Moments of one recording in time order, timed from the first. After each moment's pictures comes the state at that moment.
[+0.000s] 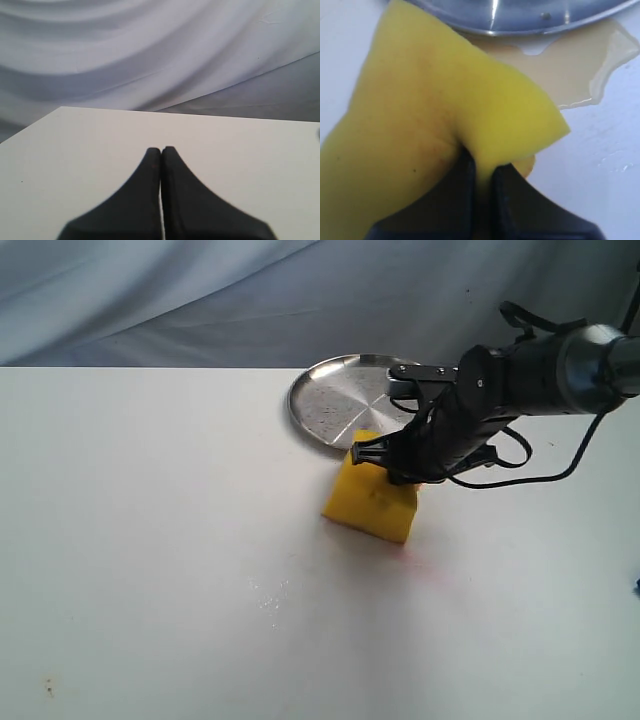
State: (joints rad) left arm 0.16 0.00 0.00 0.11 0.16 -0.09; right arm 0.37 2.07 -1.32 0.16 0.47 0.12
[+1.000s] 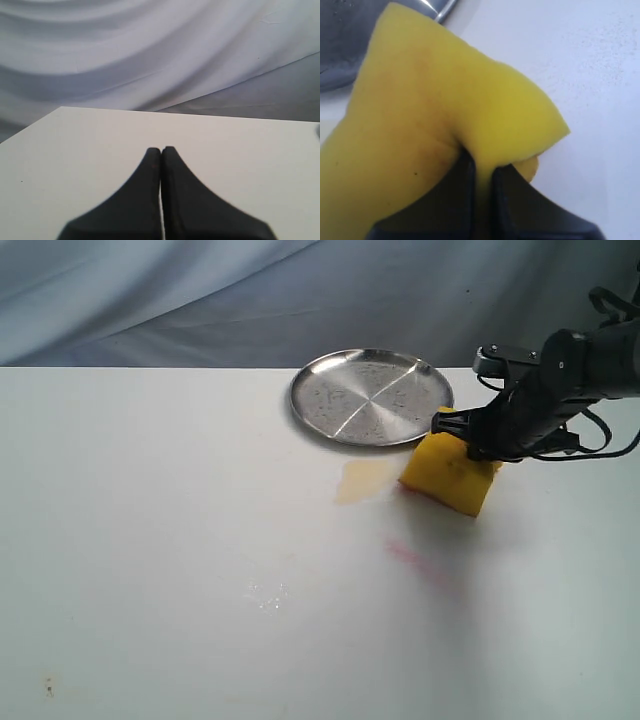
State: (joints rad) left arm 0.16 0.00 0.00 0.11 0.16 -0.09; right arm 0.16 2.10 -1.35 0.08 0.46 0.19
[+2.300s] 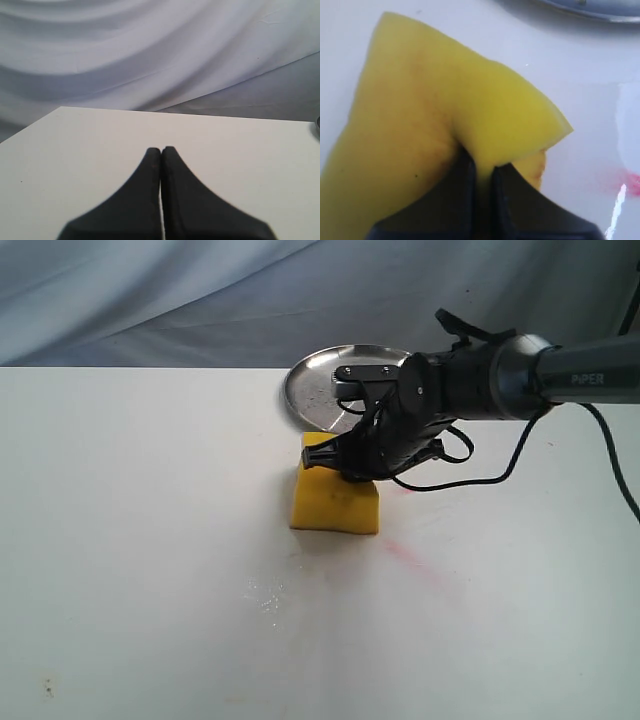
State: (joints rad) left arm 0.16 0.00 0.00 0.11 0.16 -0.09; right arm 0.49 2.16 -1.45 0.16 0.47 0.11
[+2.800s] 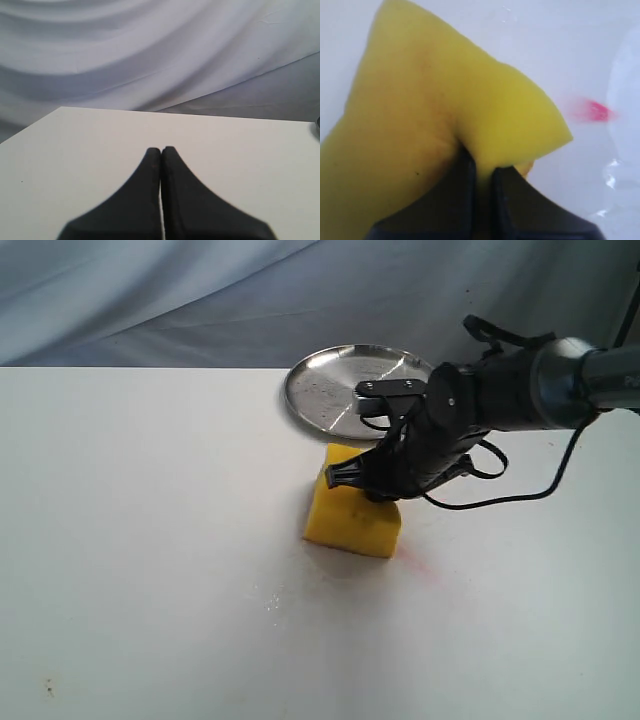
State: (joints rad) left arm 0.16 0.00 0.00 0.11 0.16 -0.09; right arm 0.45 2.05 -1.28 0.13 0.47 0.11
